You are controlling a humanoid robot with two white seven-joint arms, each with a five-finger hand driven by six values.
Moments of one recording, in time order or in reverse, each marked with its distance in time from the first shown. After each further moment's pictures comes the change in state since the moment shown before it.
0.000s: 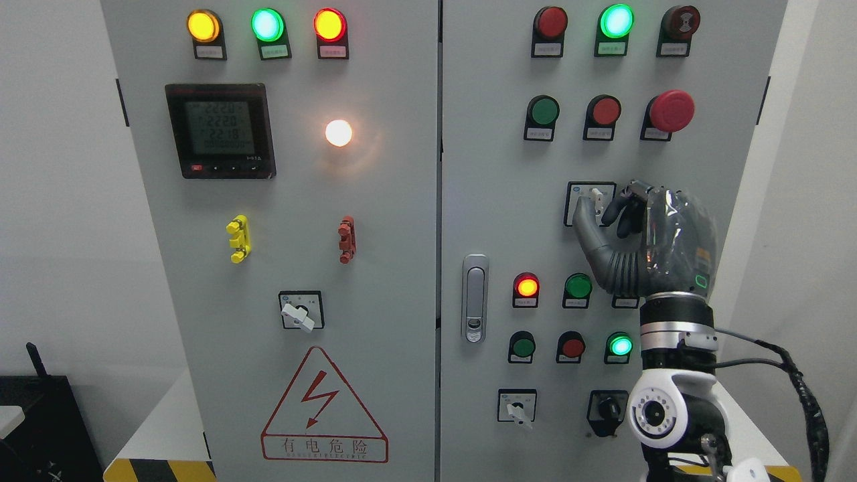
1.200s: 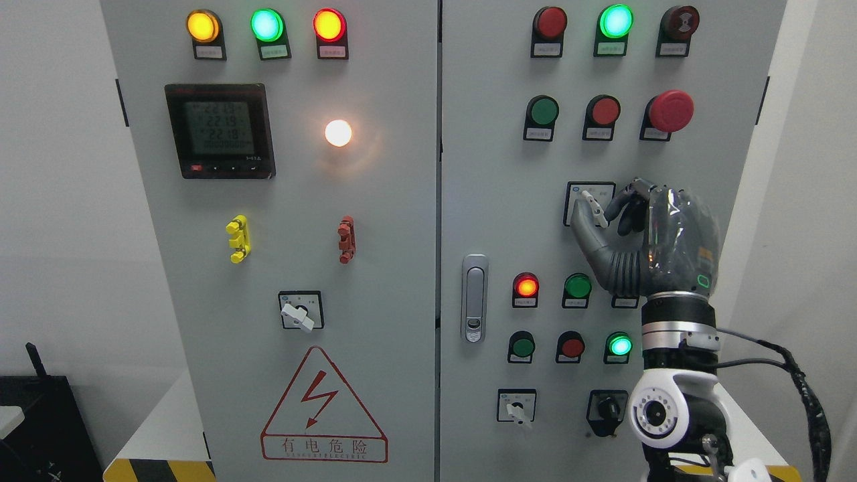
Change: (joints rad) left arm 0.000 0.000 0.000 0.000 0.000 0.000 0.004; right arm 0.001 0.000 -0.001 -0.005 0.002 0.002 -0.005
